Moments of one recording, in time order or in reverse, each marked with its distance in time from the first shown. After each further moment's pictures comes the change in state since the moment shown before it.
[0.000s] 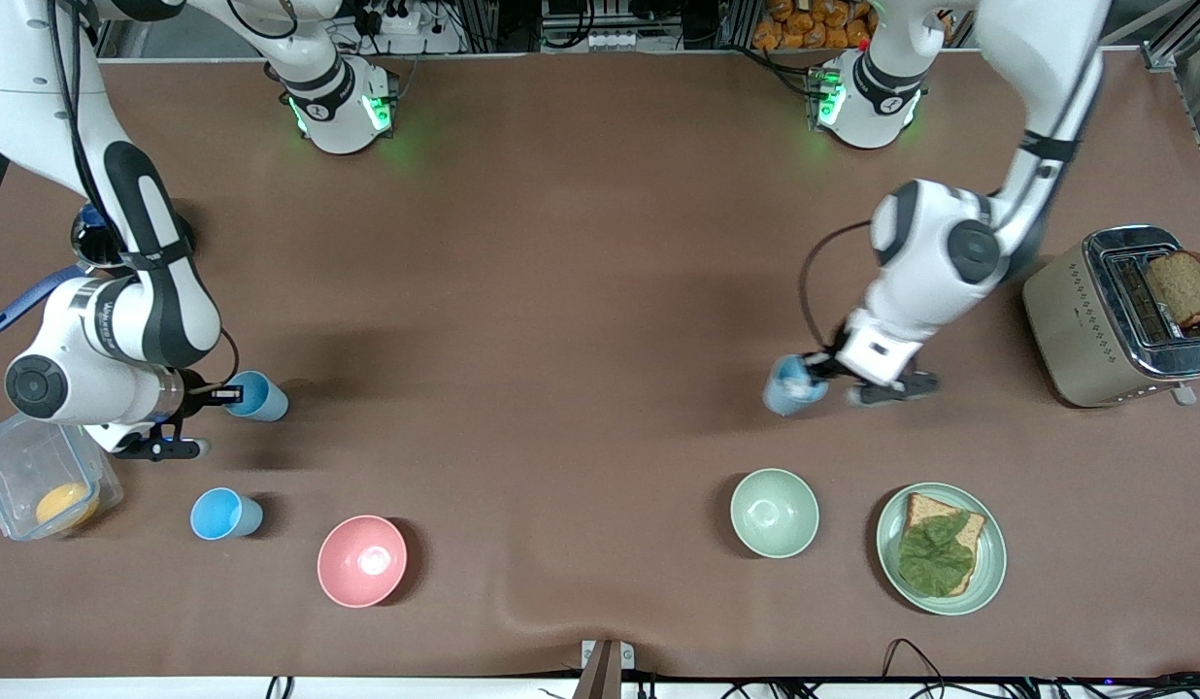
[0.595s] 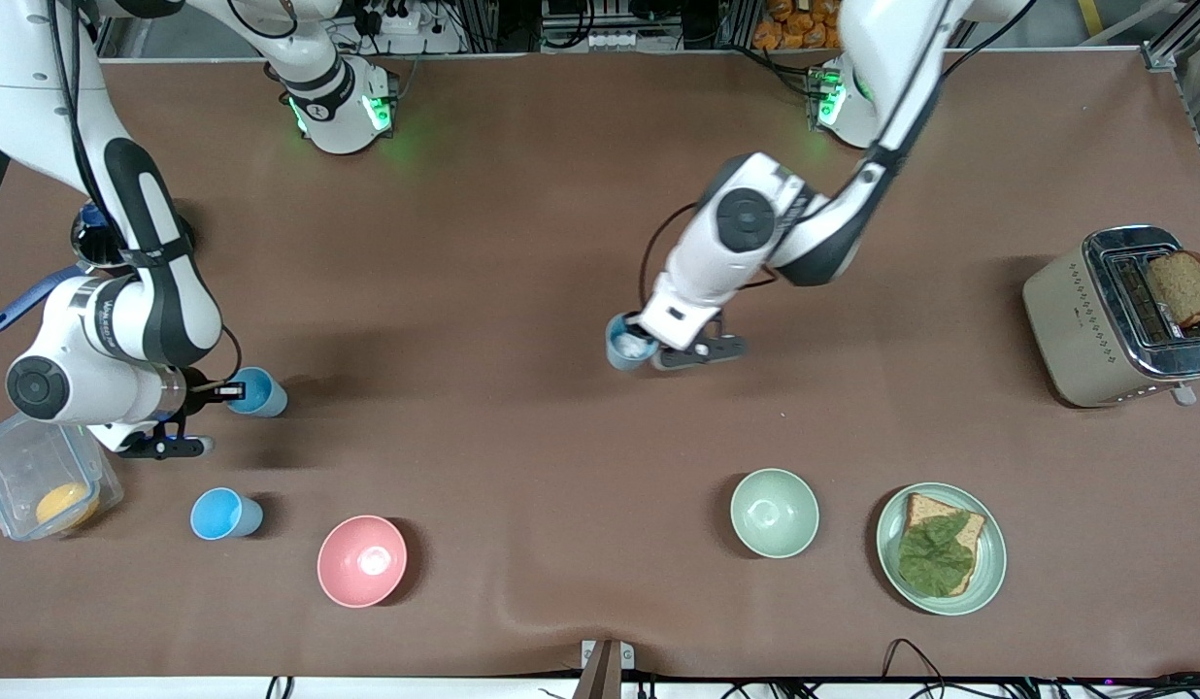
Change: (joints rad) left arm -0.363 0.211 0.003 0.316 0.067 -0.151 -0.376; right arm 0.009 -0.012 0.011 0.010 0.001 -0.065 -0.004
